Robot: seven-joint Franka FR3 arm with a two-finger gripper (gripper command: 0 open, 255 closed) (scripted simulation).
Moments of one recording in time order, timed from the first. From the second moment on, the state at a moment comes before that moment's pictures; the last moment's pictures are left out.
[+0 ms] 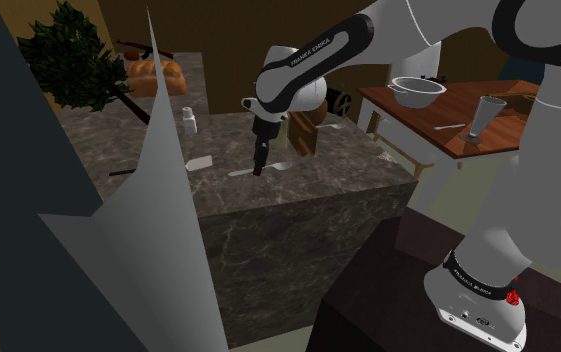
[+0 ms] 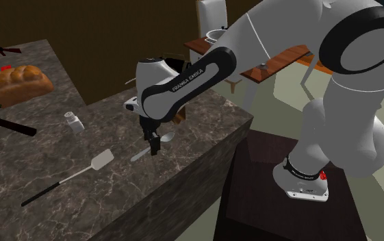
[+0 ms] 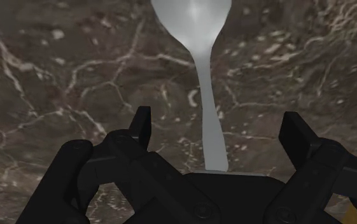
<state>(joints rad) 0.26 0.24 -0.09 -2.04 0.36 2.36 -0.87</state>
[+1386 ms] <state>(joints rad) 0.27 0.19 -0.10 -2.00 0.33 2.27 -0.83</state>
